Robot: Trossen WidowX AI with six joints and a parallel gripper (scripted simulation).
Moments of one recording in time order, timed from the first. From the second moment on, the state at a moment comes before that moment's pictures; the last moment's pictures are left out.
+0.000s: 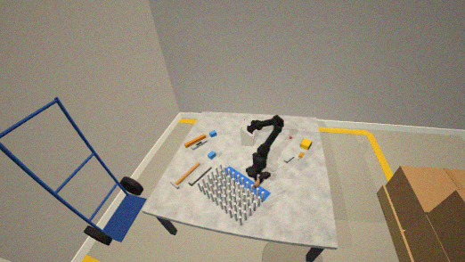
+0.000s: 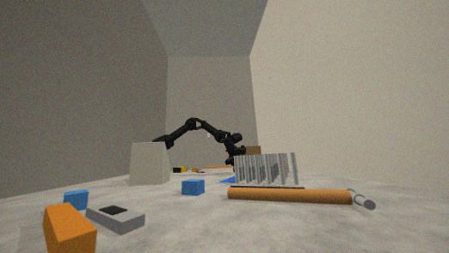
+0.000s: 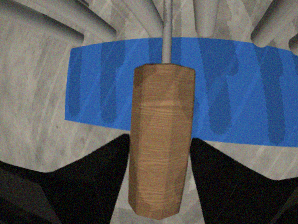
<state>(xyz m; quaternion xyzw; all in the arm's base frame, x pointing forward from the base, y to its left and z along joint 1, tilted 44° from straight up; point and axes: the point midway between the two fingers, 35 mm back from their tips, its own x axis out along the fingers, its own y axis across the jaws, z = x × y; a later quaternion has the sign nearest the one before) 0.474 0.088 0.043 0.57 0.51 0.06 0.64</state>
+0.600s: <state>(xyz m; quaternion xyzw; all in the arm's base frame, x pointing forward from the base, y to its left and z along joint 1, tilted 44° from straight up) 0.471 0.093 0.035 0.57 0.51 0.06 0.64</state>
